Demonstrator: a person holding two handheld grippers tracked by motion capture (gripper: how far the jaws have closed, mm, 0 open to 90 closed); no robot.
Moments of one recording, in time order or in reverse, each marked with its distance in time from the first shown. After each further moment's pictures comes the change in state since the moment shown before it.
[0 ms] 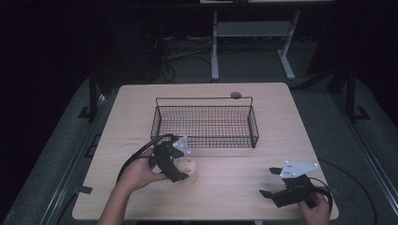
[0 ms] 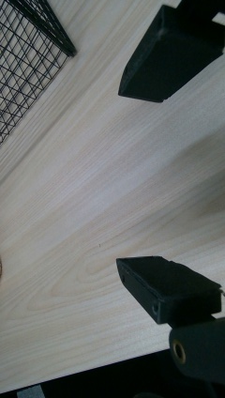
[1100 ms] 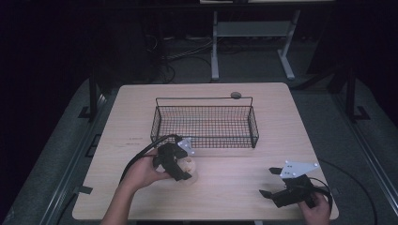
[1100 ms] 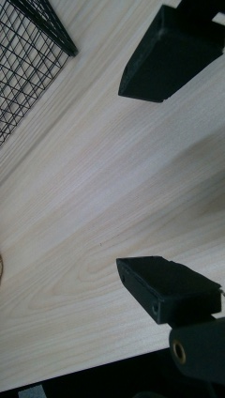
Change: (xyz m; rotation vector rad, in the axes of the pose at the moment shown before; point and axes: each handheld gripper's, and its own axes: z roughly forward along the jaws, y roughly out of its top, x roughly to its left) left arm 0.004 0.005 0.009 0.018 -0.053 -0.013; right arm 0.000 0.000 0.000 -0.005 0.006 0.002
